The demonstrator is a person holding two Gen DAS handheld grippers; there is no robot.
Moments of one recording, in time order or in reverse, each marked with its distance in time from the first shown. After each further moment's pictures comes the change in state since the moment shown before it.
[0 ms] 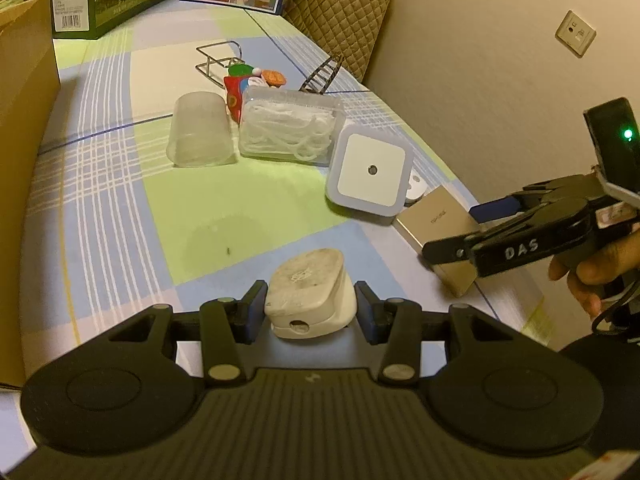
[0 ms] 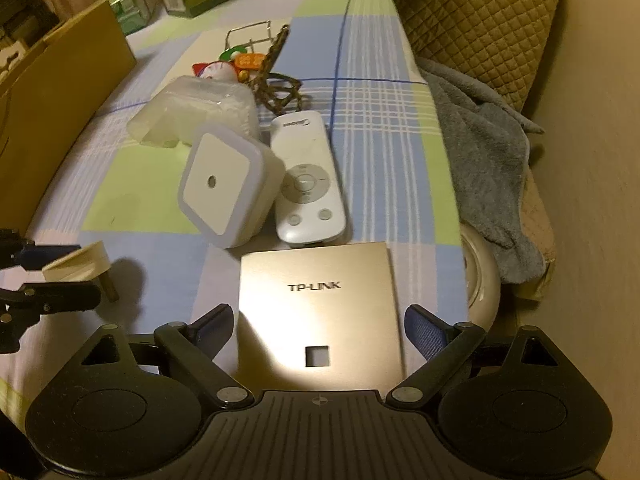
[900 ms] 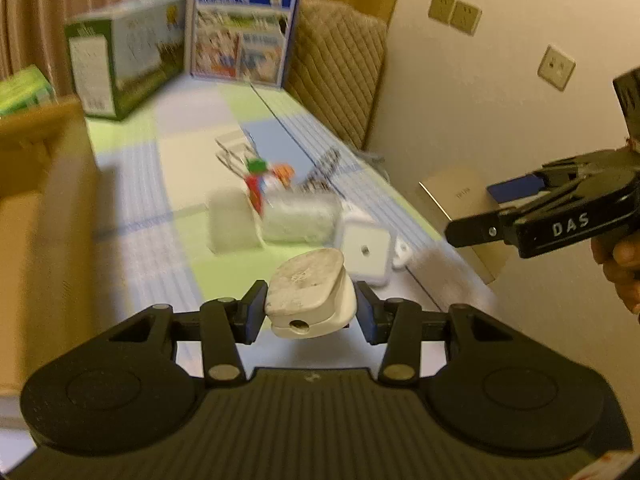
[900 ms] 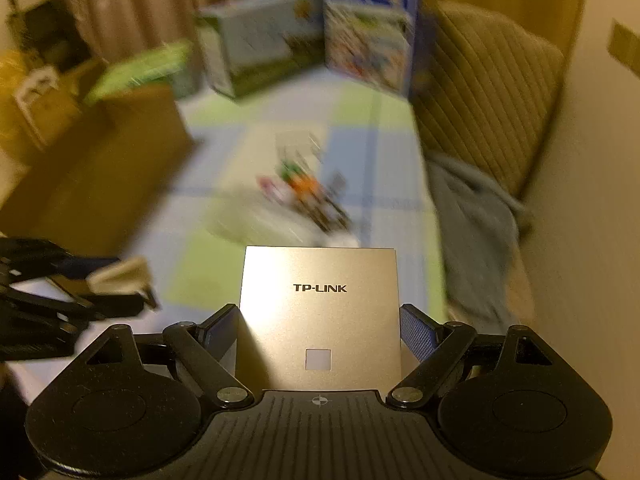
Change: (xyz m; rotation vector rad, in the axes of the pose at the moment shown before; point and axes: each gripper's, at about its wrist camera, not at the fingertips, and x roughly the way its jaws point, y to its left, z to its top) left arm -0.091 -0.008 0.033 0.072 -0.149 0.063; right arm -0.118 0.054 0.044 -0.063 -0.203 0.021
